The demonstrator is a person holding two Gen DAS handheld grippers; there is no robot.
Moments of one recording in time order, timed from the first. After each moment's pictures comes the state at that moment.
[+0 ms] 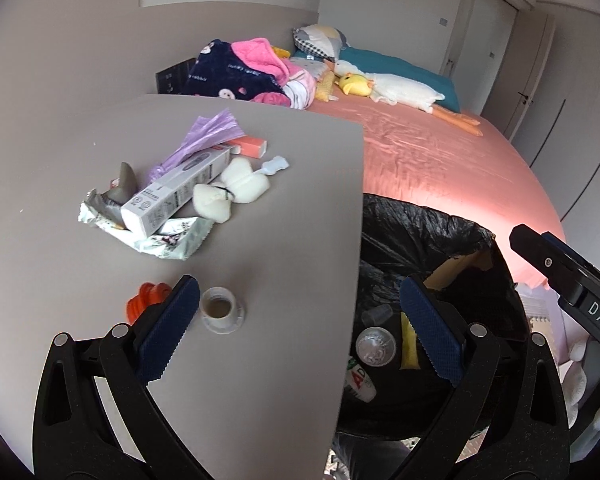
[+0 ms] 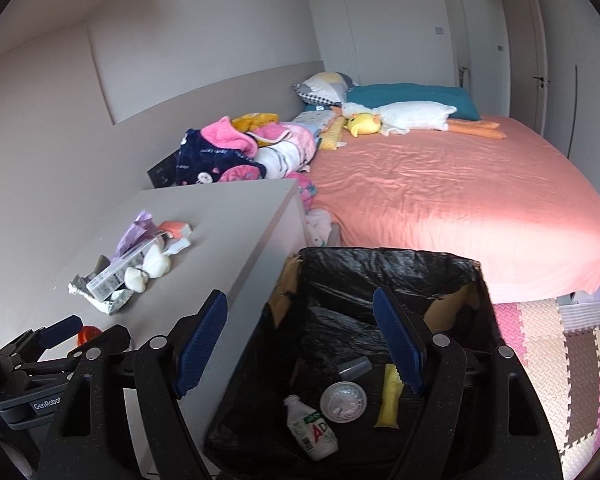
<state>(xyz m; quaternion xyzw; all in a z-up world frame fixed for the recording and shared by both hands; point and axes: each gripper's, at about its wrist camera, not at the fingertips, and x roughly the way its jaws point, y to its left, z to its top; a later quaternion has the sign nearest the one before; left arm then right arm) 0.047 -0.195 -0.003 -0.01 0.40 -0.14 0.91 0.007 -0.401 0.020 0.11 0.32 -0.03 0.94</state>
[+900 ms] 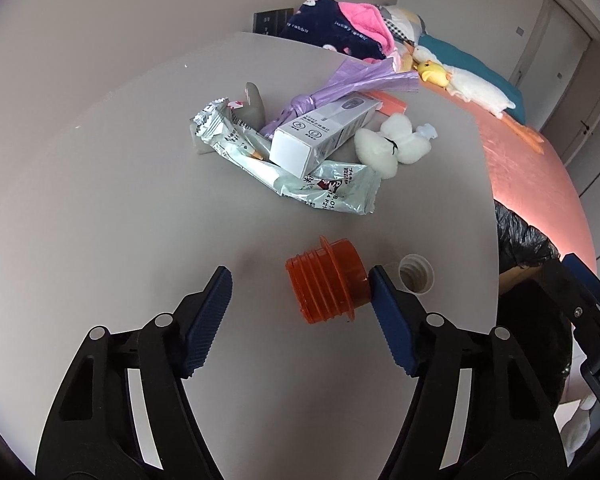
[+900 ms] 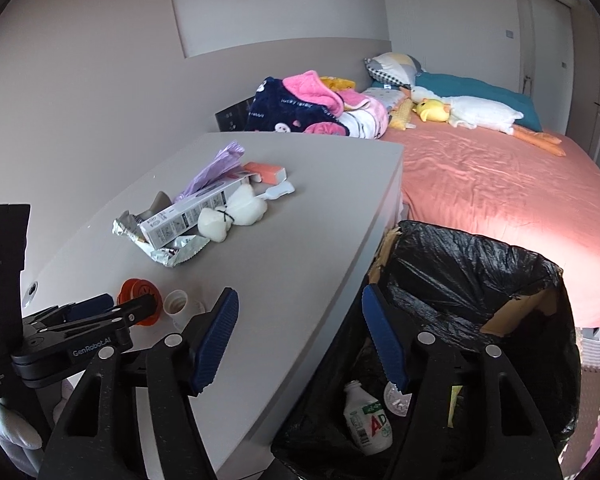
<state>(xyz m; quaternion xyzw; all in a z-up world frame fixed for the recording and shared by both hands) 0.072 -0.104 -0.050 -0.05 0.46 -0.03 0.88 0.036 -0.300 -0.011 0.05 0.37 0.06 0.93</state>
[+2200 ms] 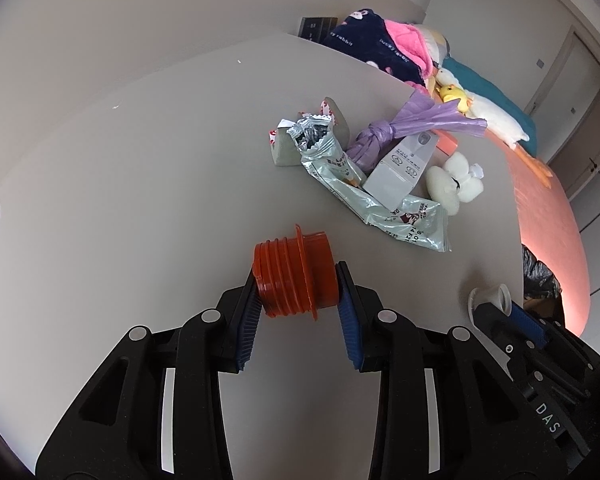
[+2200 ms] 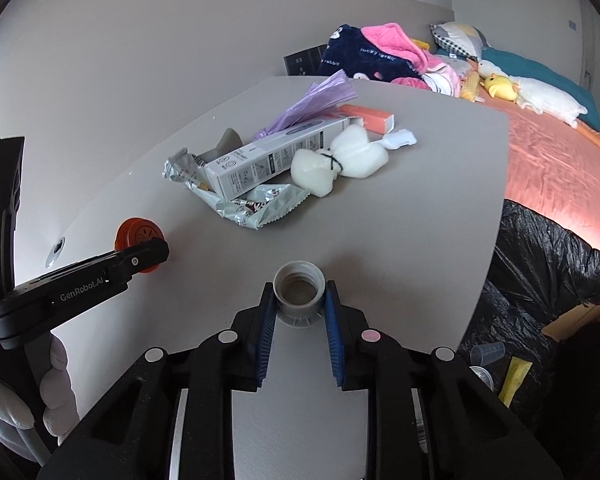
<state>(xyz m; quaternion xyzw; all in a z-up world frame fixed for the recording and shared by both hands) 0.078 -0.044 -0.051 -0.11 0.45 -0.01 0.88 0.064 -0.234 -0.040 0.04 0.42 0.16 0.89</state>
